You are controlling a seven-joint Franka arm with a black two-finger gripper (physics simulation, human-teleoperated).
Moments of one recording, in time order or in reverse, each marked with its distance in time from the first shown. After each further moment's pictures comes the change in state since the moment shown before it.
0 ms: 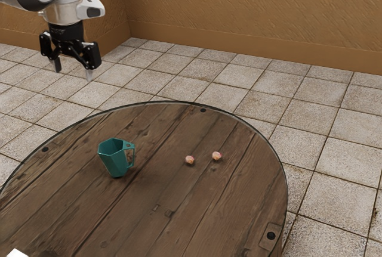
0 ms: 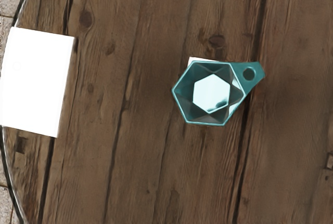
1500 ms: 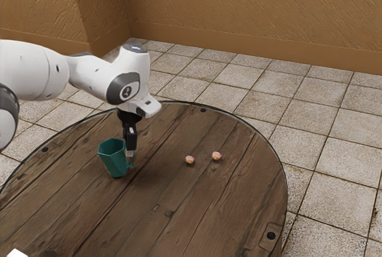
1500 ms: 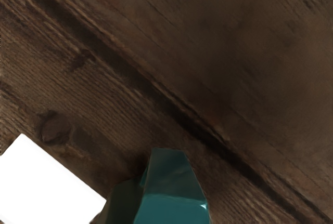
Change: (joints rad) arm 0.022 0.500 -0.040 -0.101 -0.053 0.444 0.900
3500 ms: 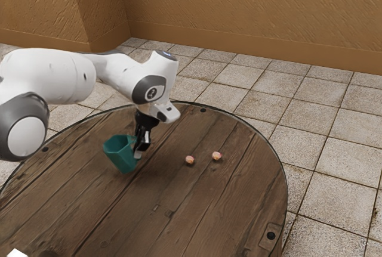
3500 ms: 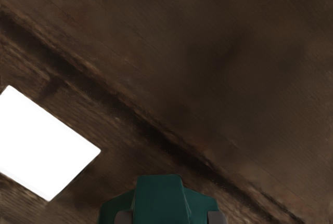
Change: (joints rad) arm 0.032 0.177 -0.105 0.234 0.100 -0.218 -0.085
